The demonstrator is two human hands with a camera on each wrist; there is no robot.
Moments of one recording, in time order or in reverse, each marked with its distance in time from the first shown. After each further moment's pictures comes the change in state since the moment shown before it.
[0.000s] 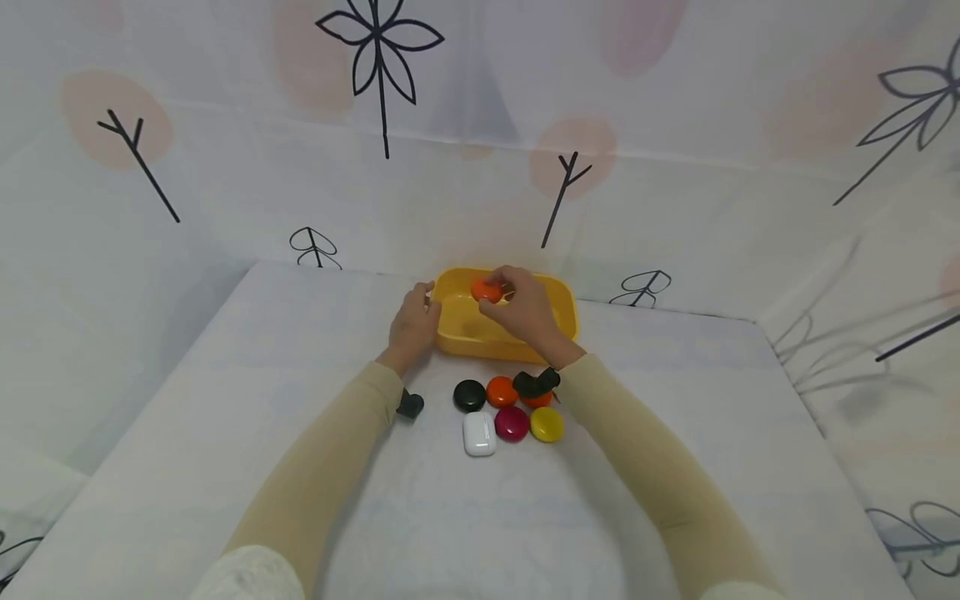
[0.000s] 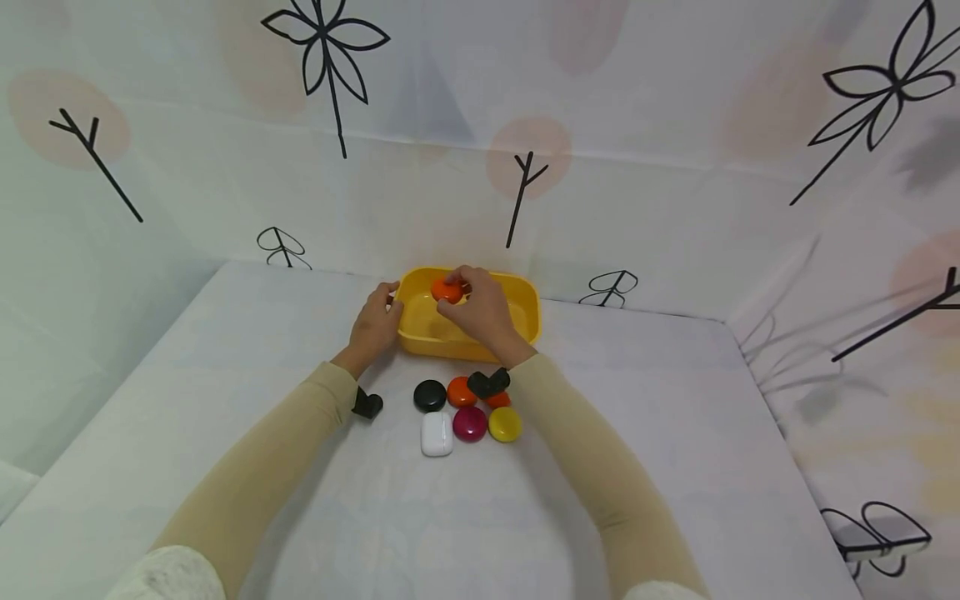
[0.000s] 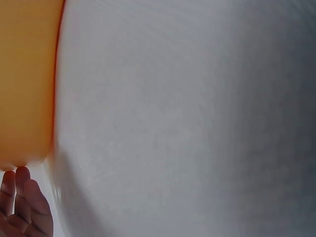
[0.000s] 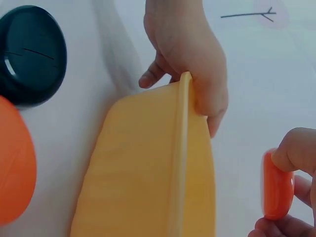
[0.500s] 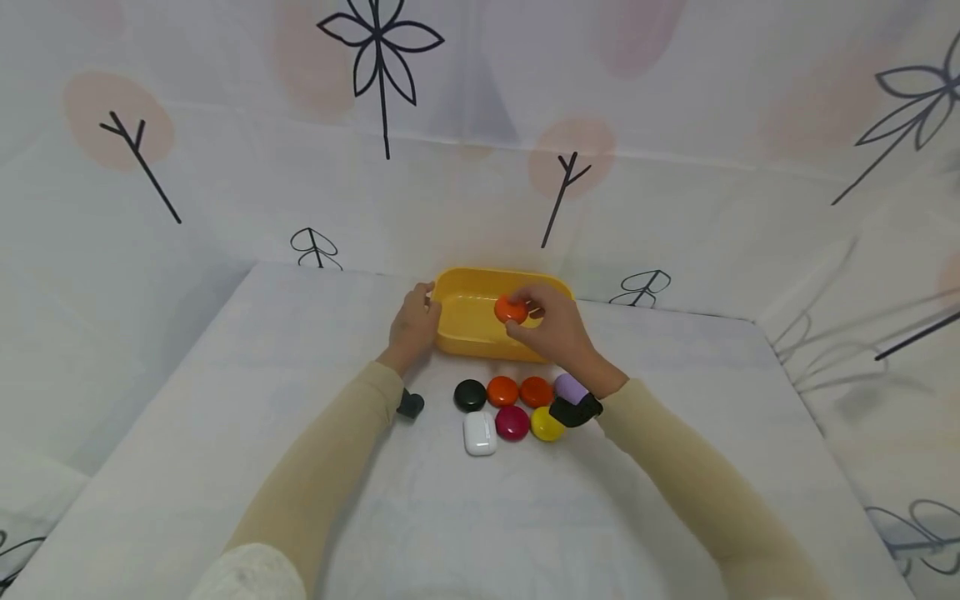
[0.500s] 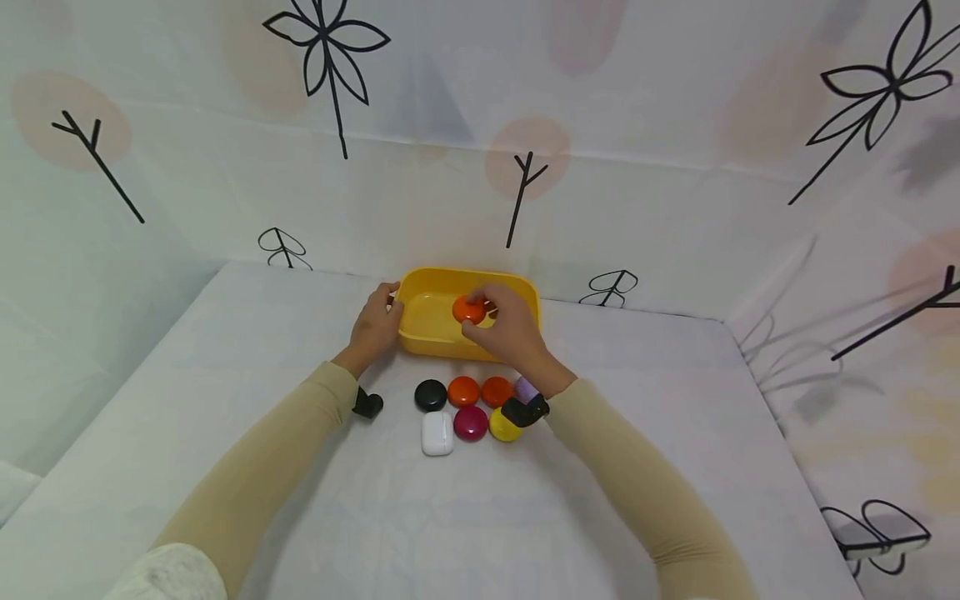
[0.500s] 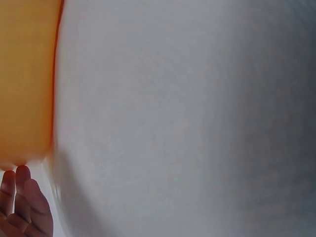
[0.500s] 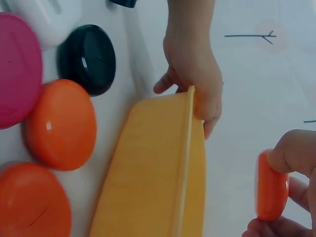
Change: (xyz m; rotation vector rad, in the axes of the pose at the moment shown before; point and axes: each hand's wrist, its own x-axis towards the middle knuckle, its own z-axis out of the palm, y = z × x) left_hand 0.002 -0.003 0.001 -0.009 -0.013 -0.018; right_hand -0.041 0.003 -0.034 -0.024 -0.026 -0.056
